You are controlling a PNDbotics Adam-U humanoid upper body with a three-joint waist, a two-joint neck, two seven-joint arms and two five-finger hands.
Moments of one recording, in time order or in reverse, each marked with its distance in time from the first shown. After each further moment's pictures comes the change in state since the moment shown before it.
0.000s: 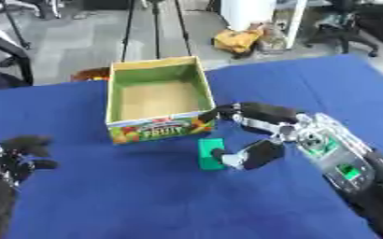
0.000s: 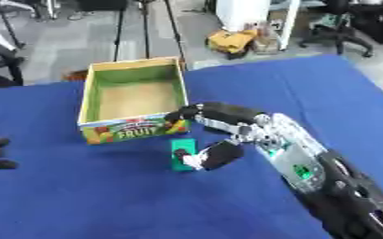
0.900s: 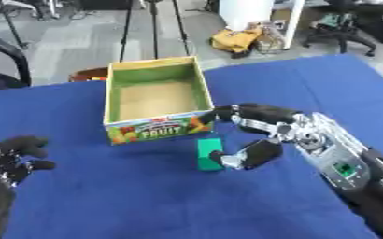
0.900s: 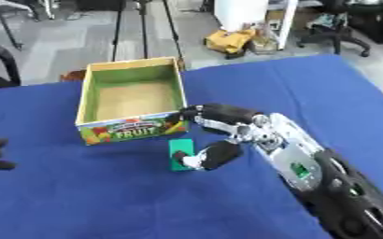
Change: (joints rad) left arm 0.000 0.000 0.000 0.000 0.000 0.001 -0.001; right arm -0.008 0.002 0.006 0.040 0.002 -0.005 0.025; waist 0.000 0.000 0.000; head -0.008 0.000
